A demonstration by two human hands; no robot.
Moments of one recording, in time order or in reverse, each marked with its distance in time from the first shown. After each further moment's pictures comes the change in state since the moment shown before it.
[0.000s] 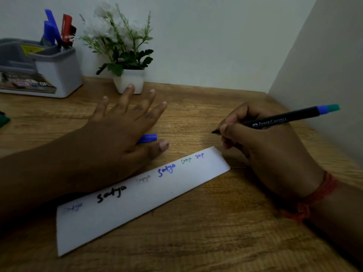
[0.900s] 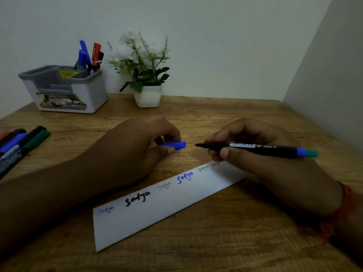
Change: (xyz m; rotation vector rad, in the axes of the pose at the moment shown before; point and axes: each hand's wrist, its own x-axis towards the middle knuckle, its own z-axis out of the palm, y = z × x) left_hand -0.003 0.005 -0.018 -0.241 0.184 0.125; right_hand -0.015 -0.008 0.005 0.036 -0.294 -0.149
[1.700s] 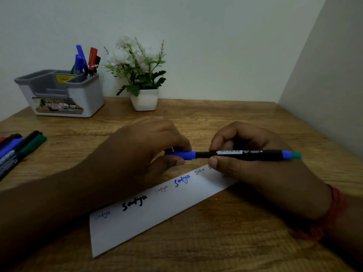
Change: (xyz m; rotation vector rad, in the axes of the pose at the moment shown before) left_hand -0.002 0.019 -0.003 0.052 0.060 0.258; right_hand -0.002 -0.005 0.005 -0.052 -0.008 -0.049
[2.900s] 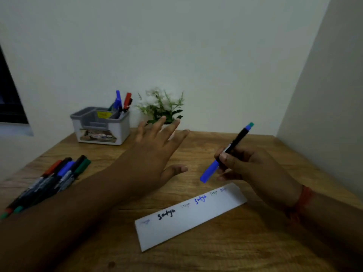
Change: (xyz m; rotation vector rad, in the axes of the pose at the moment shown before) left_hand -0.007 -0.033 -0.023 0.460 -0.103 -0.252; right_hand 0.029 -0.009 0.002 0.185 0.069 0.128
